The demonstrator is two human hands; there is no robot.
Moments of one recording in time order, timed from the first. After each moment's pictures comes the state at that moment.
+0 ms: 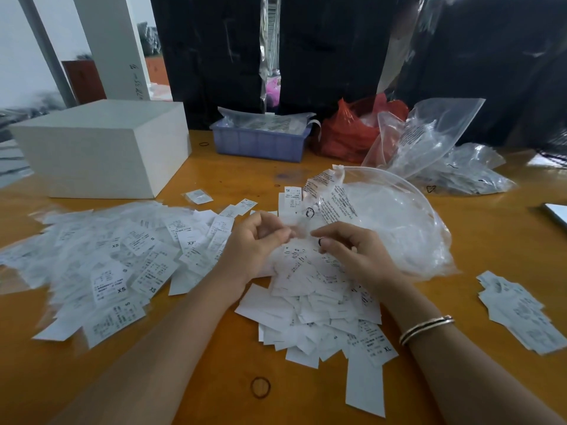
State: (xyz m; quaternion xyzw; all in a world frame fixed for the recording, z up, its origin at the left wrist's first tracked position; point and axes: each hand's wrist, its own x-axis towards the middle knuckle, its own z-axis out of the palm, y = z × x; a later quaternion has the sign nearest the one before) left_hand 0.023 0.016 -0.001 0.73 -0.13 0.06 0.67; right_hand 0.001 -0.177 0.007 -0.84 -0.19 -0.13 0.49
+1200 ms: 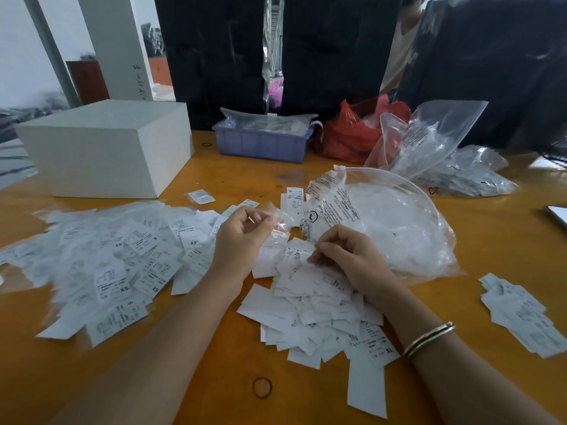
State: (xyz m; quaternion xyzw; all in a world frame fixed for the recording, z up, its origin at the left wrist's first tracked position) left_hand 0.027 0.019 0.000 0.73 -0.03 0.19 0.65; right_hand -0.001 -0.165 0.007 -0.80 -0.11 -0.04 0.59
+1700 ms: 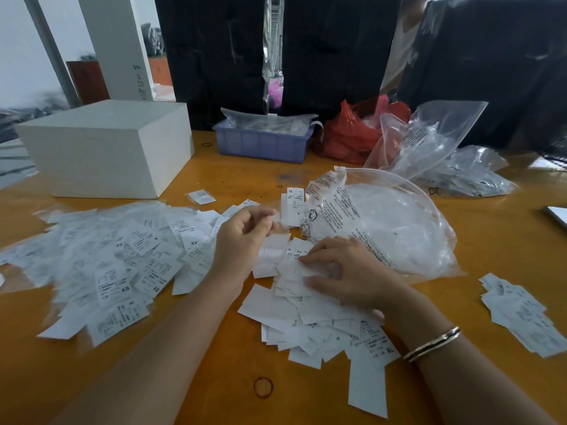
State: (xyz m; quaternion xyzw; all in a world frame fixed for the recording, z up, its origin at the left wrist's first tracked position) left_hand 0.024 0.020 0.000 0.74 -0.07 0.18 0.65; right_hand -0.001 -0.173 0.007 -0.94 -0.27 -0.05 0.18
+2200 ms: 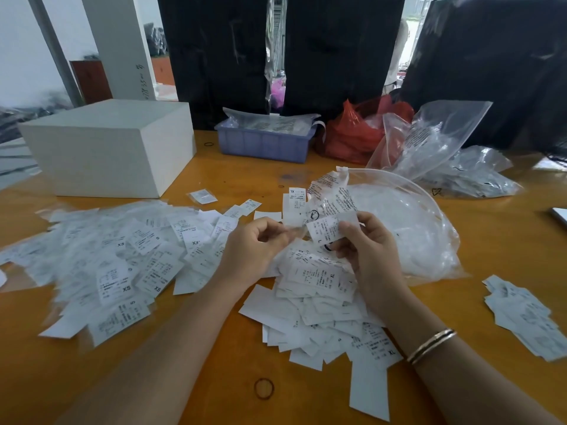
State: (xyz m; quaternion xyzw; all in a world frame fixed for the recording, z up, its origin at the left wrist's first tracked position) left_hand 0.024 0.018 -0.004 0.79 -0.13 0.13 0.59; right_hand 0.004 -0.163 0.003 -0.60 -0.02 -0.12 0.79
